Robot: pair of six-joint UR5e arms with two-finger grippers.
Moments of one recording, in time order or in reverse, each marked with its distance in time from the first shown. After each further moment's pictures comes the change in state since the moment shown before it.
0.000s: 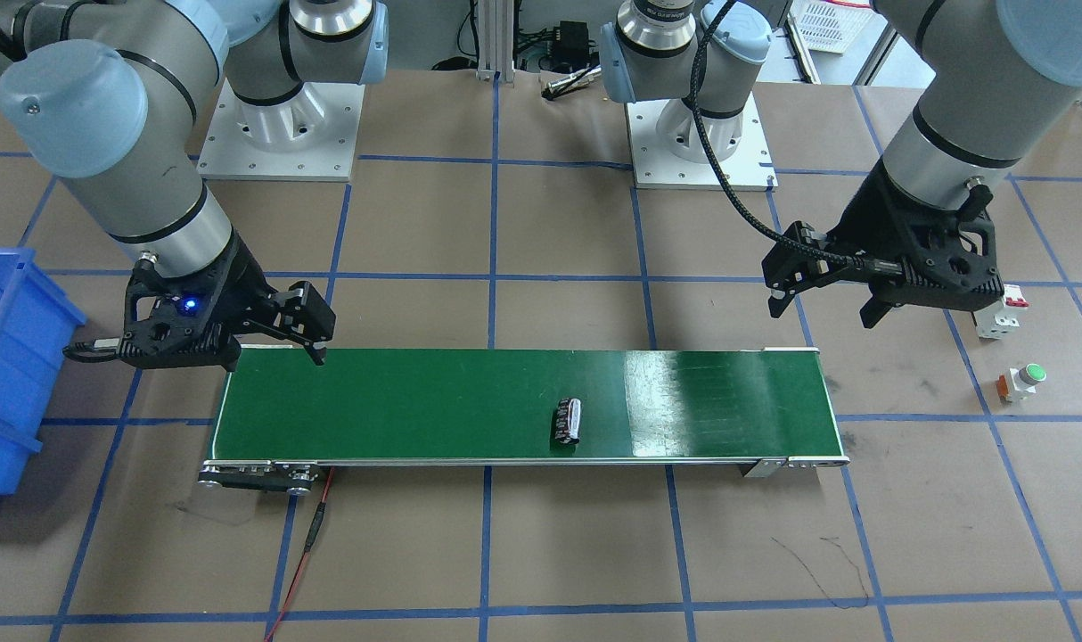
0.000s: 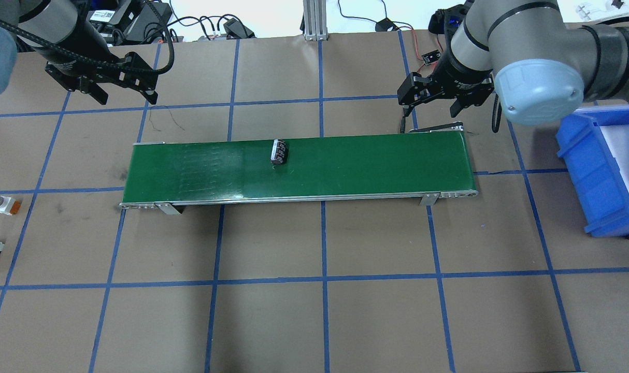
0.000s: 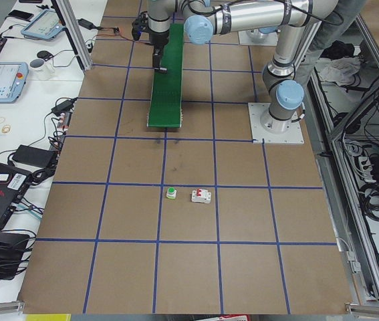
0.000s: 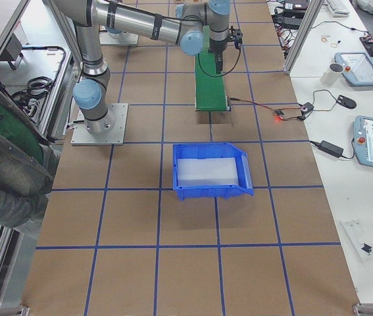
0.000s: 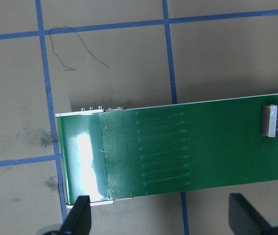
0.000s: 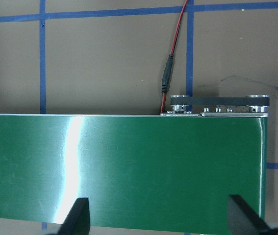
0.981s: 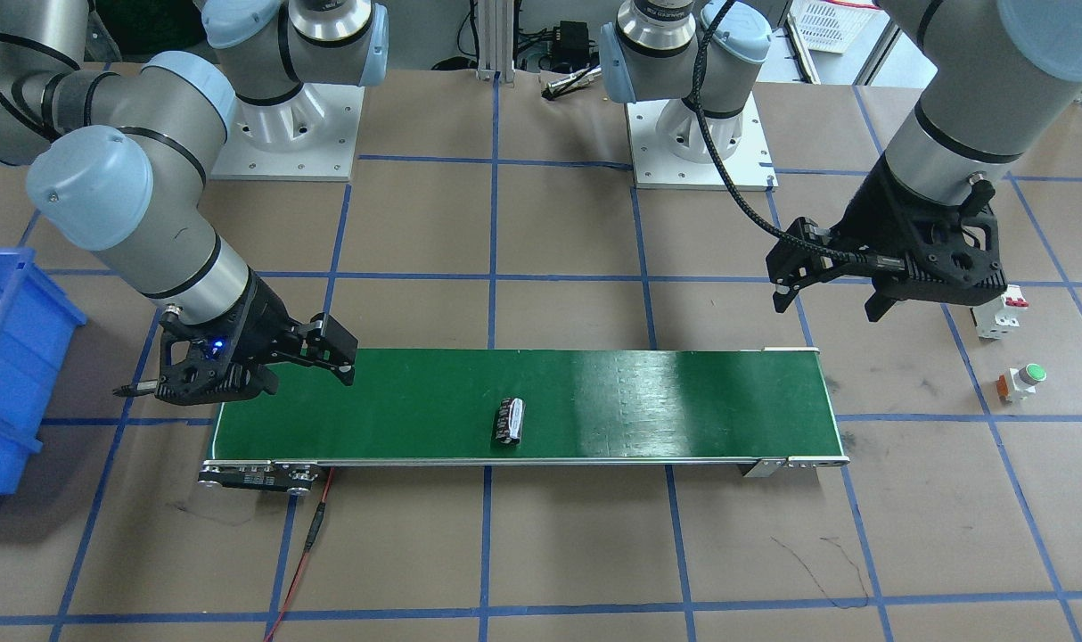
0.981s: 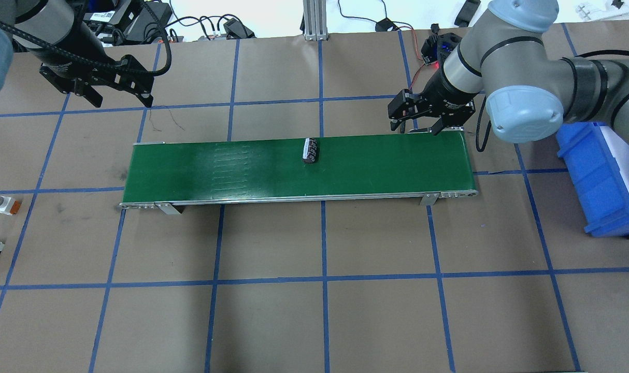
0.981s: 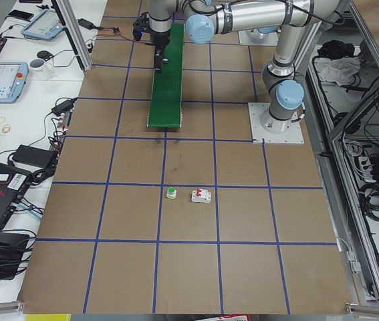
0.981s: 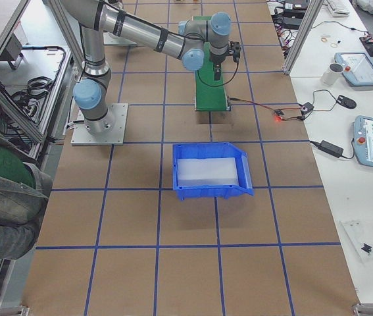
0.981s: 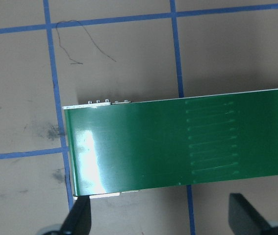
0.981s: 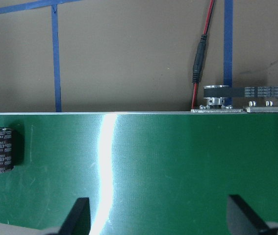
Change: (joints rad) left arm 0.003 0.008 -0.002 -0.017 0.025 0.000; right arm -0.028 0.058 0.077 -0.090 0.137 0.001
